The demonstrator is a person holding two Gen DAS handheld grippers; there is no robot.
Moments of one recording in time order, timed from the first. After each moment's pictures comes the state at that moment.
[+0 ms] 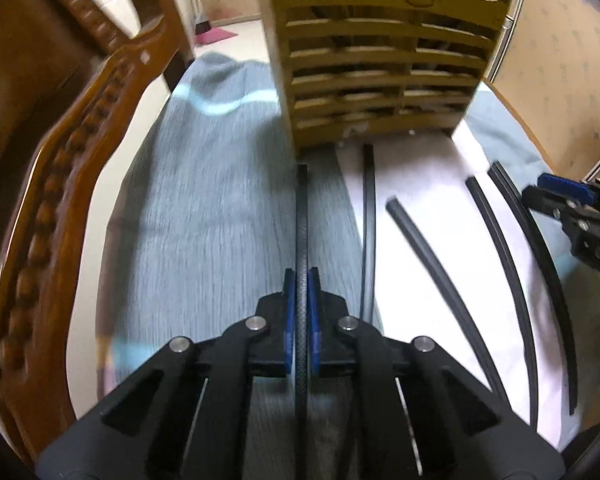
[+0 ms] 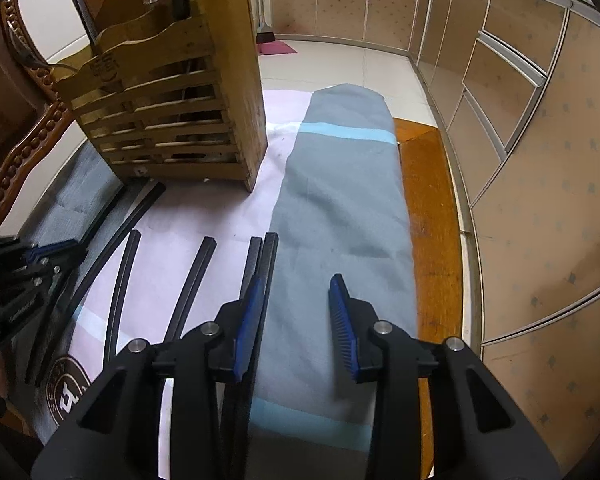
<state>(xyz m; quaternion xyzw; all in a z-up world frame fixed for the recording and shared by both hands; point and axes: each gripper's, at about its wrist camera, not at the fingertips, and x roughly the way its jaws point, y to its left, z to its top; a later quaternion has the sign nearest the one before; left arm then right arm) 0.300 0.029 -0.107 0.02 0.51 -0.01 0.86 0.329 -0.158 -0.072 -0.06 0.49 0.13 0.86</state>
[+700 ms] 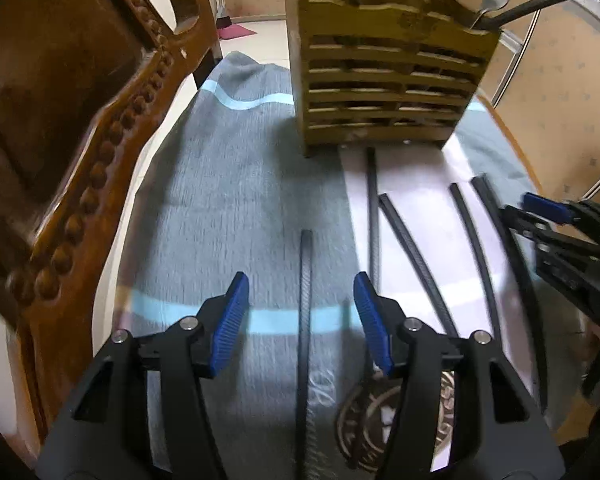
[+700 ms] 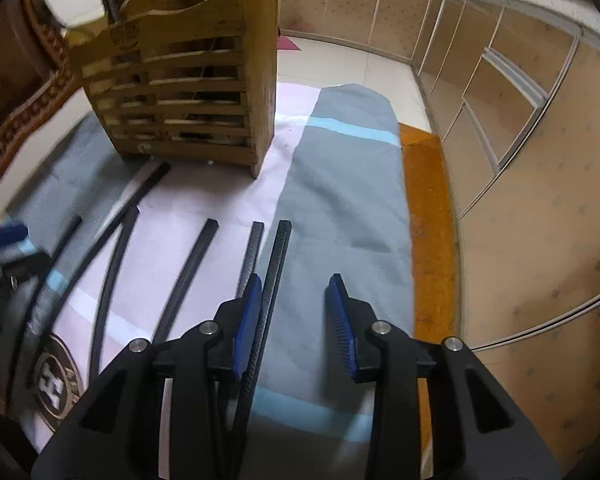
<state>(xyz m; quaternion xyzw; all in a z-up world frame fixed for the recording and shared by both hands) 0.283 0.032 -0.086 -0.01 0.51 0.01 0.86 0.318 -0.145 -0.074 -0.13 0.49 0.12 0.86</state>
